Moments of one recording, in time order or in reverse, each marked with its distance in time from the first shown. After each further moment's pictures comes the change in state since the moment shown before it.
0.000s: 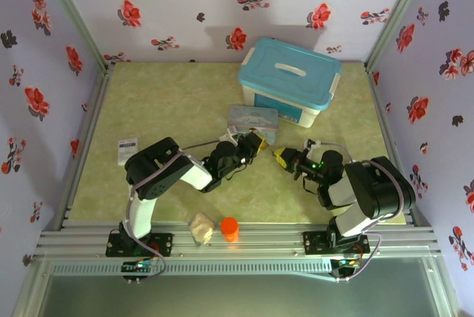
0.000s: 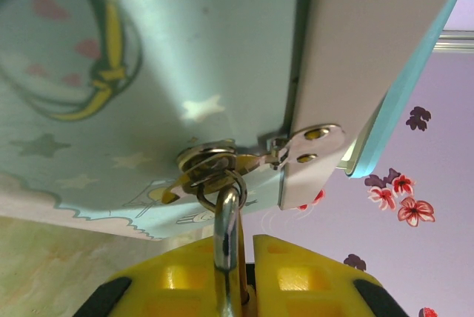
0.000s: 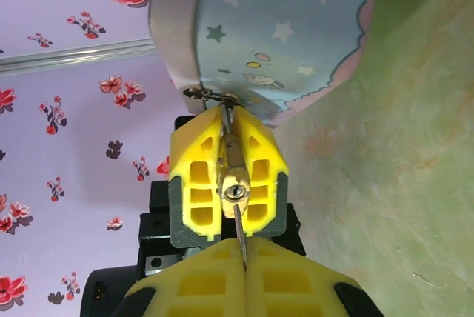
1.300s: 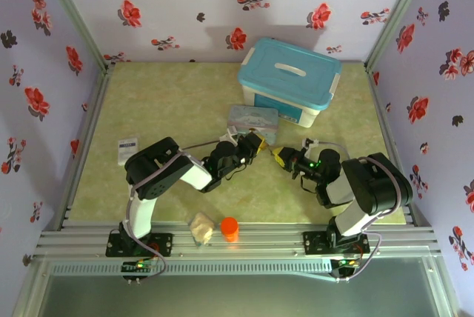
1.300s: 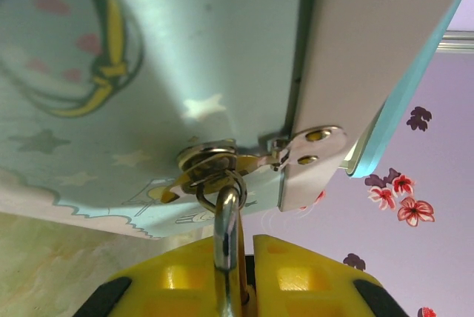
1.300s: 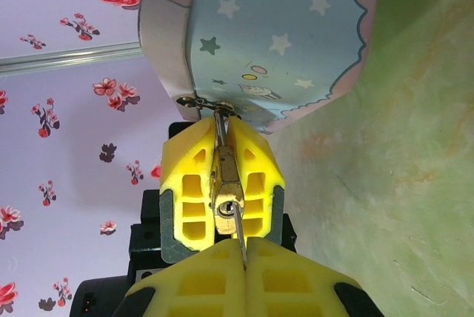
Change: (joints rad) left arm 0.002 0.000 -0.002 0.000 0.007 -0.007; right arm 0.015 0.040 0.020 0.004 0.028 -0.013
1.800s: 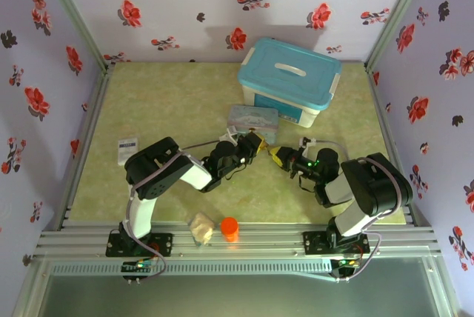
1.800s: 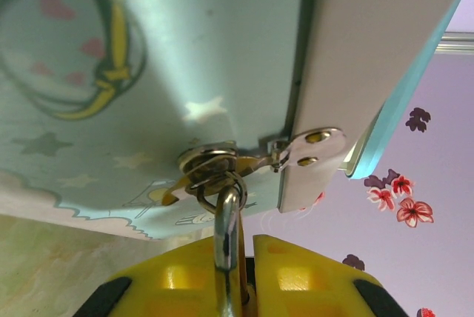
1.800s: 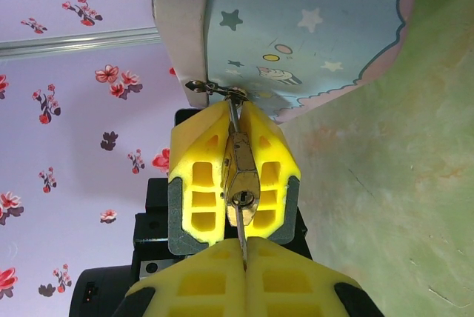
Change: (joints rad) left arm 0.000 0.000 0.000 0.002 0.000 -0.001; right arm 0.034 -0.005 0.014 0.000 0.001 -0.005
